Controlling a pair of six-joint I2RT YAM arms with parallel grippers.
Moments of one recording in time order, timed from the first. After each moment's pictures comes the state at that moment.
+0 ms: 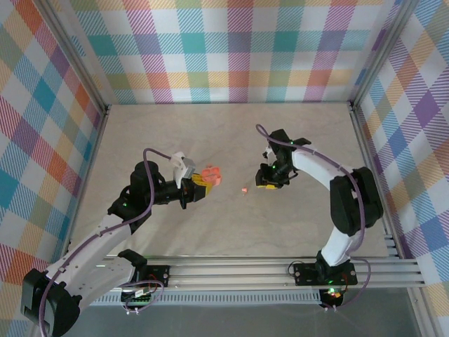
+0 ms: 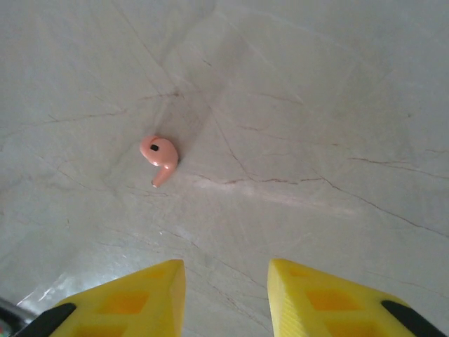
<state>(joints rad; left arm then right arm) -0.48 0.89 0.62 -0.03 0.69 -0.11 0.44 1.71 1.21 -0.86 -0.30 0.42</state>
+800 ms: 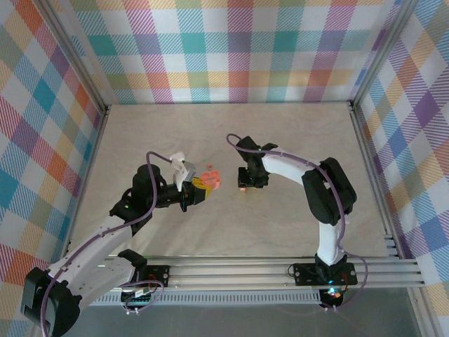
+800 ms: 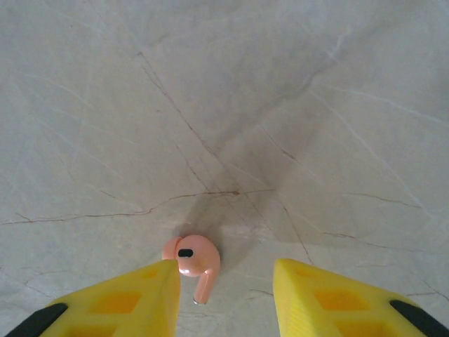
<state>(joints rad) -0.48 0.89 0.58 -0.03 0.68 -0.10 0.63 1.93 1.34 -0.76 -0.06 0.59</state>
